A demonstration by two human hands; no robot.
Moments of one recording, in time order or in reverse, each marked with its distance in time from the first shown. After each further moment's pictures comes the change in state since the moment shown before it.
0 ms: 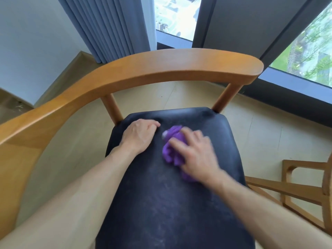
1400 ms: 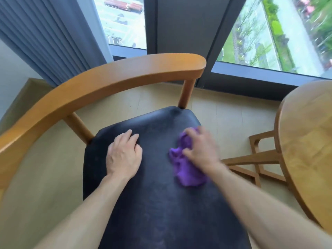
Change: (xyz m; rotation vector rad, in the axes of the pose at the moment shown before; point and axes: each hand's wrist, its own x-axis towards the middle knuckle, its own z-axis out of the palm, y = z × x) left_hand -0.030 0.004 0.037 0.267 0.124 0.164; right_hand -0.046 0.031 -0.016 0.192 -0.002 0.695
